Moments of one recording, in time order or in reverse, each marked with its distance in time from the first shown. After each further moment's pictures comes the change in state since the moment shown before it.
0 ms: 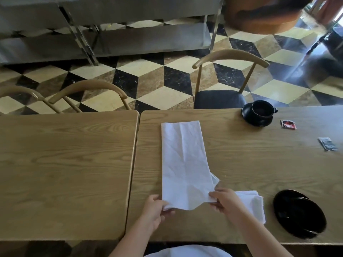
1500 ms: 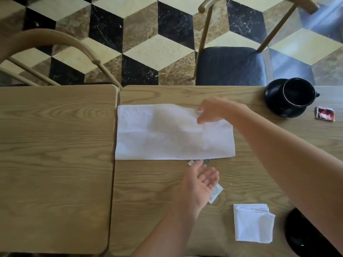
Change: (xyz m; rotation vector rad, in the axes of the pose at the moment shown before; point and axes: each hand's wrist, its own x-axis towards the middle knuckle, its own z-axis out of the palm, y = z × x) left_hand 0.060 0.084 0.176 -0.632 -0.233 -0.410; right_hand 0.177 -0.292 0.018 -1.543 -0.072 -0.399
